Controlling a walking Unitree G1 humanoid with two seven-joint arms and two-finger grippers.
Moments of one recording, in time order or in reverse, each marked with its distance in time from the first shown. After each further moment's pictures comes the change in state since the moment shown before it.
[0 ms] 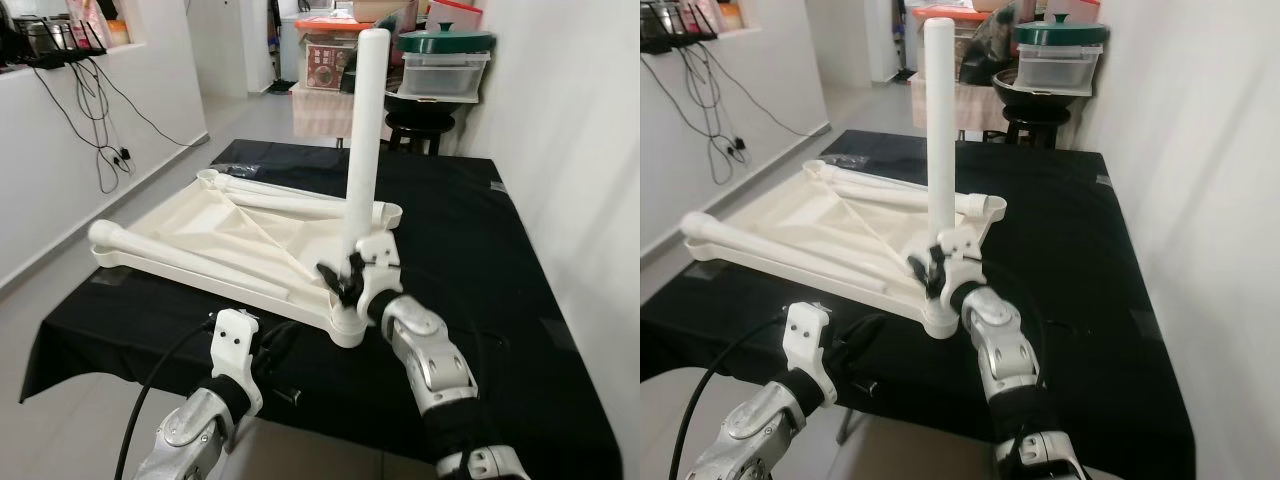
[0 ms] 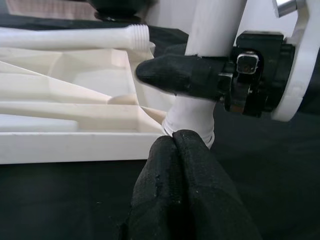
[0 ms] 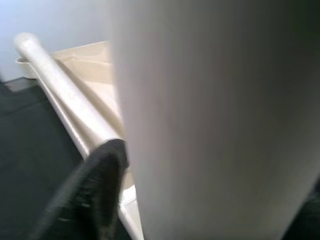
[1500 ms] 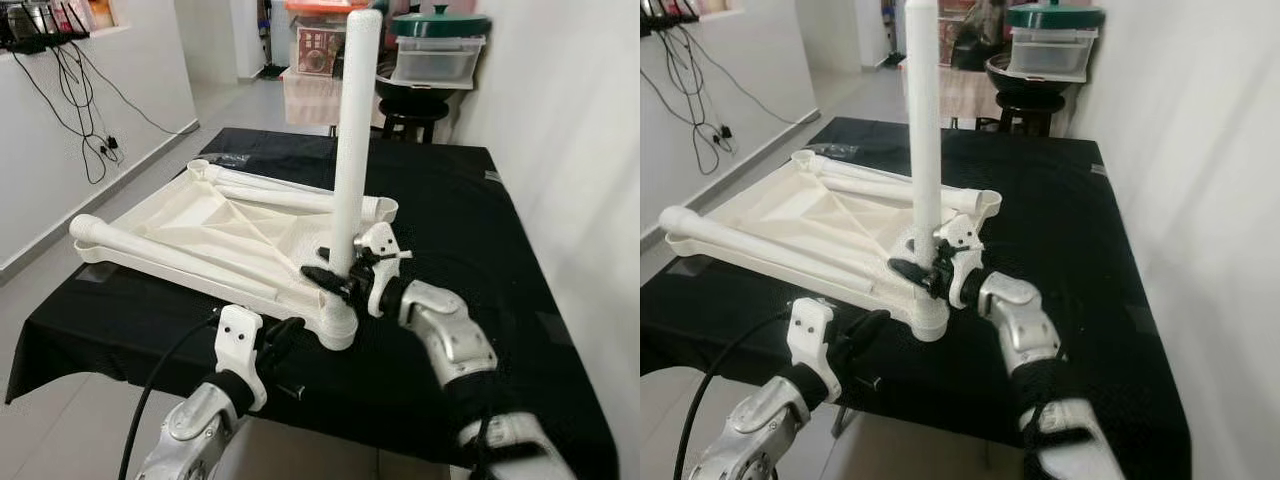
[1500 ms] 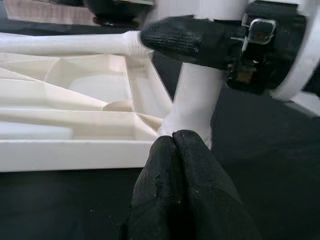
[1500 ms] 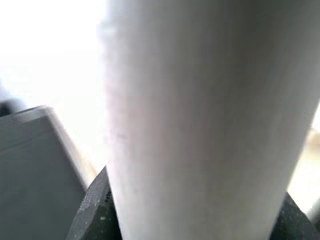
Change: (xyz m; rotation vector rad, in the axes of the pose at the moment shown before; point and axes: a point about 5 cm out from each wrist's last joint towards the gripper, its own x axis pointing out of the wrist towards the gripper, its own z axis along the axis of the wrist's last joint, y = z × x) left arm 0.005 -0.001 0.002 0.001 -0.014 -0.003; right arm -0.006 -0.011 0.013 0.002 -0.077 -0.115
